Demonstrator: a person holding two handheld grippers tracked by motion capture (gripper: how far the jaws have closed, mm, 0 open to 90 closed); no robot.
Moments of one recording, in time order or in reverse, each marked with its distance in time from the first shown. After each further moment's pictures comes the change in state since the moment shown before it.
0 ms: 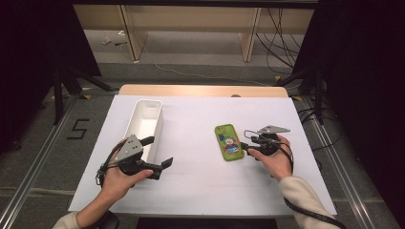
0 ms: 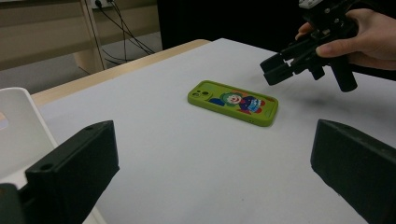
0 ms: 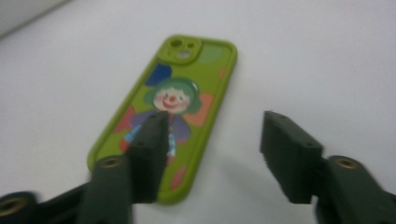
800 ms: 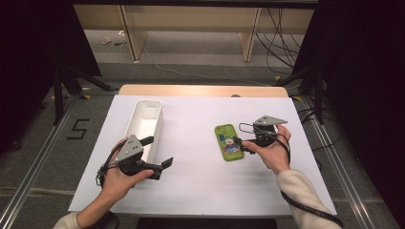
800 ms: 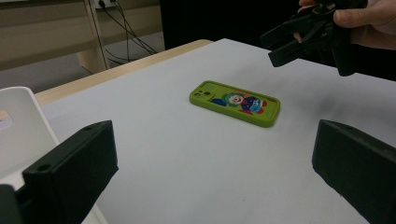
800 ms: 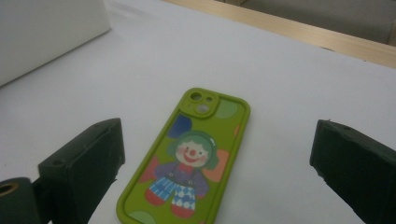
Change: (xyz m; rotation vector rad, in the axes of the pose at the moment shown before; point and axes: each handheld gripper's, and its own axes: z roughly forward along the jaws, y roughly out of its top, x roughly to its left) left arm -0.001 0.000 0.000 -0.001 0.012 -0.005; right arm 0.016 0.036 -0.007 -0.057 0.011 -0.079
